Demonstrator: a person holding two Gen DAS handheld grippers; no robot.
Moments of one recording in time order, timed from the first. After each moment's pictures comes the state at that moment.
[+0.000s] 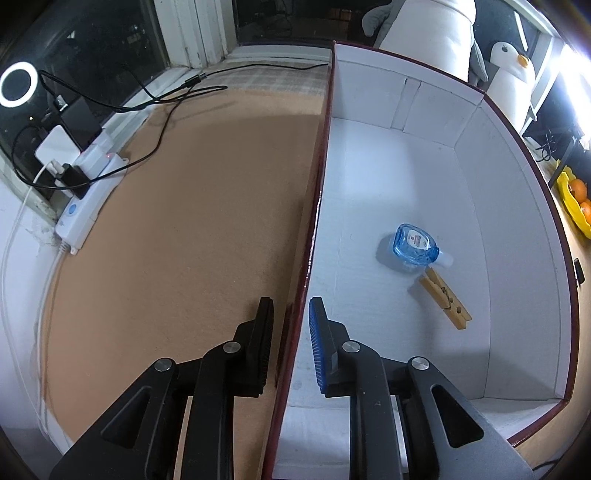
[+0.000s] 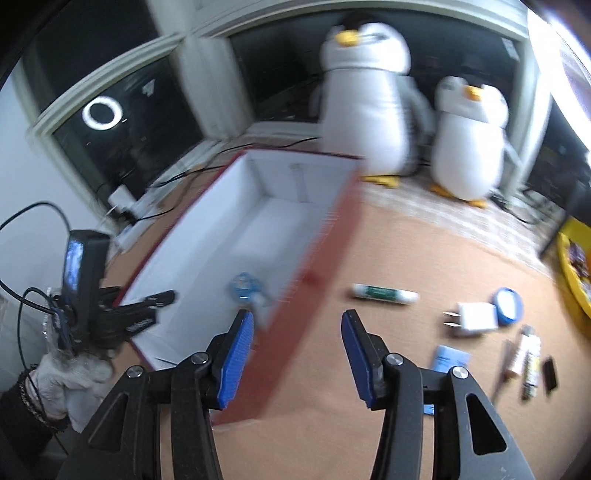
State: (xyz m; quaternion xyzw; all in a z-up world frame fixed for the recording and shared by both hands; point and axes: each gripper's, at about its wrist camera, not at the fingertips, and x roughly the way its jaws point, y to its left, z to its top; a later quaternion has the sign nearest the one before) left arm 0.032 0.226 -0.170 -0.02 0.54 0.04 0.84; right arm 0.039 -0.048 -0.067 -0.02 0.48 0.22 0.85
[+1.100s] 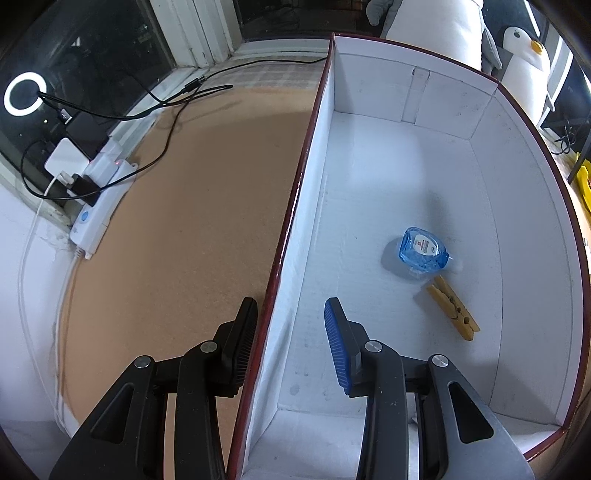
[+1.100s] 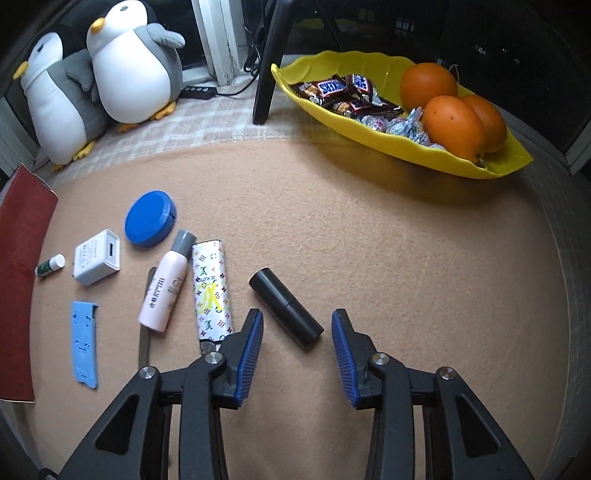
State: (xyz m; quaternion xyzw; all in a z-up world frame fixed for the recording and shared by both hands) left arm 0.042 0.209 -0.168 0.01 0.56 0.08 0.83; right arm 0.081 -0.337 -0.177 0.02 0.57 -0.04 0.82
